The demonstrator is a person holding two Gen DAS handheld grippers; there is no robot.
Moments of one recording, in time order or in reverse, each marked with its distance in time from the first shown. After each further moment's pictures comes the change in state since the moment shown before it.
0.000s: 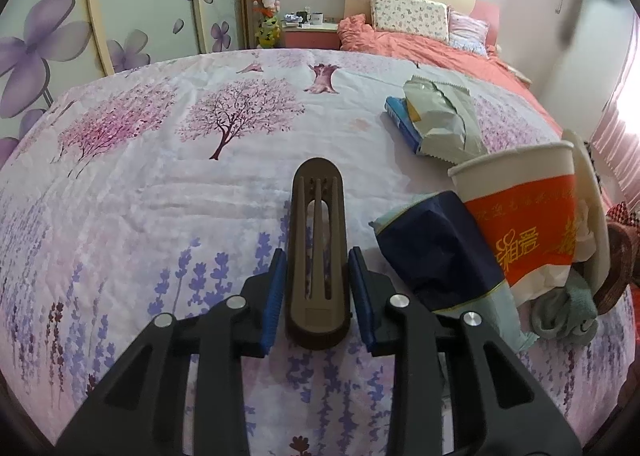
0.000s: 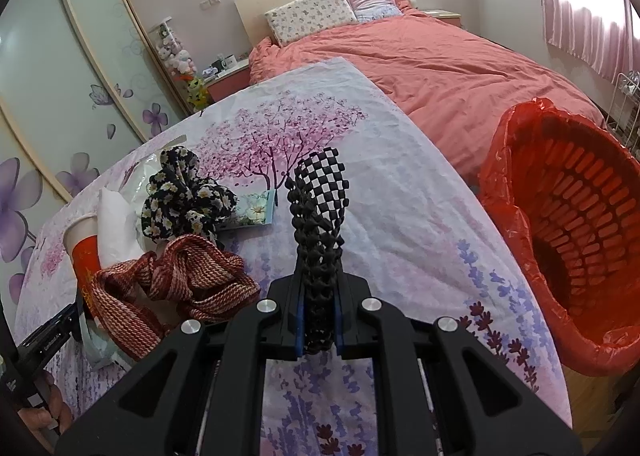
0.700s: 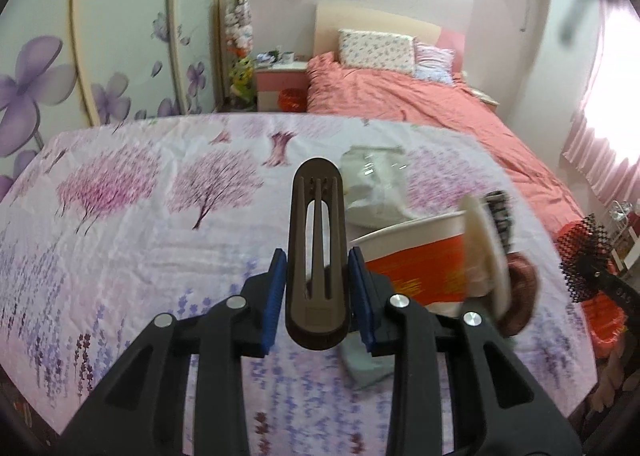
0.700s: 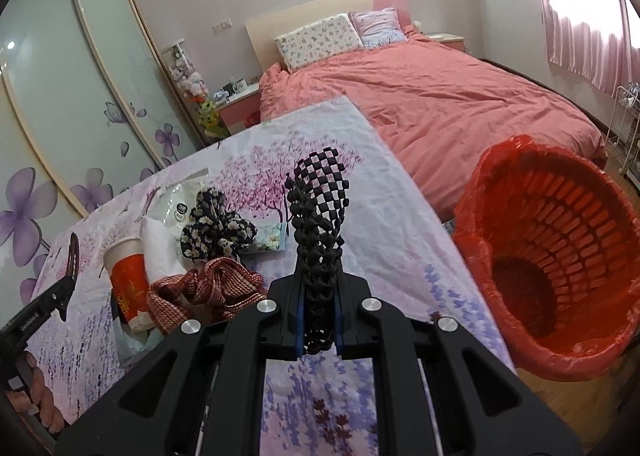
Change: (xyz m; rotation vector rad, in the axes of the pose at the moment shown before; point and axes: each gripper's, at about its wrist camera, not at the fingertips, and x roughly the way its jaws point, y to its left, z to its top) left arm -0.079 -0.036 0.026 0.061 -0.135 -0.097; right arm -0.050 -0.005 0.007 -0.013 -0.092 0.027
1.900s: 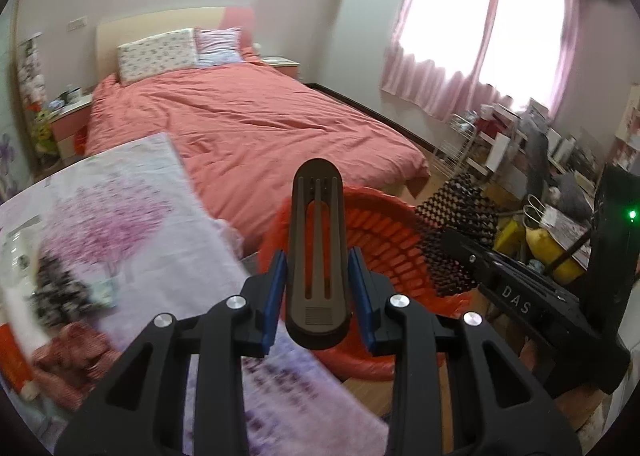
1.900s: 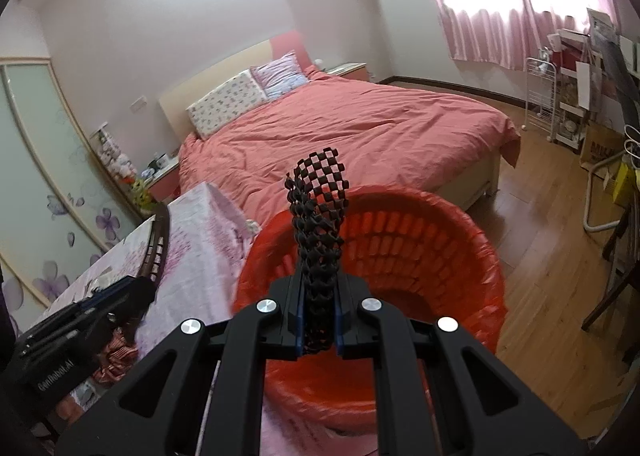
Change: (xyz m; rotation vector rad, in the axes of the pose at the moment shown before) left arm 0.013 -0.358 -0.021 0.392 0.067 -0.585; right arm -0.068 -0.169 0.015 0.242 -0.176 -0.197
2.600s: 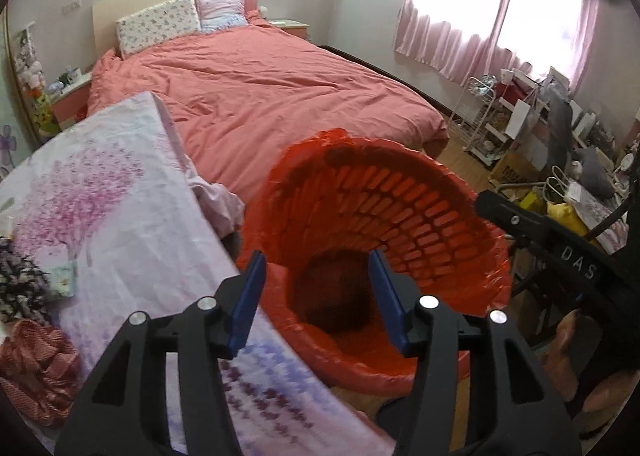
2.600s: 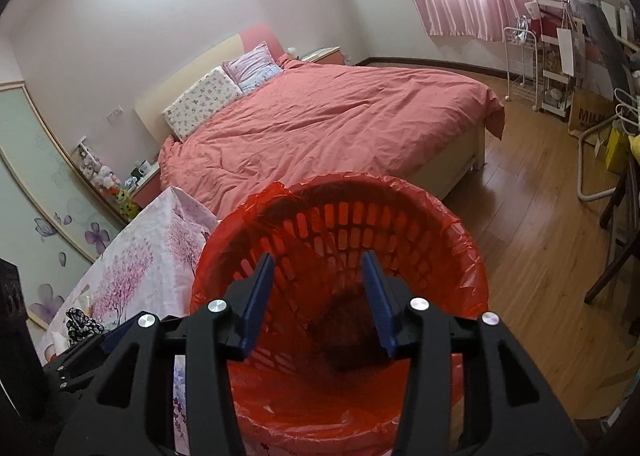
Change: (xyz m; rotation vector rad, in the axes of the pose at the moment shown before) left arm 0.061 0.006 -0.014 -0.004 0.132 0.074; right arm 0.021 -0.034 0.001 0.086 0.044 -0.037
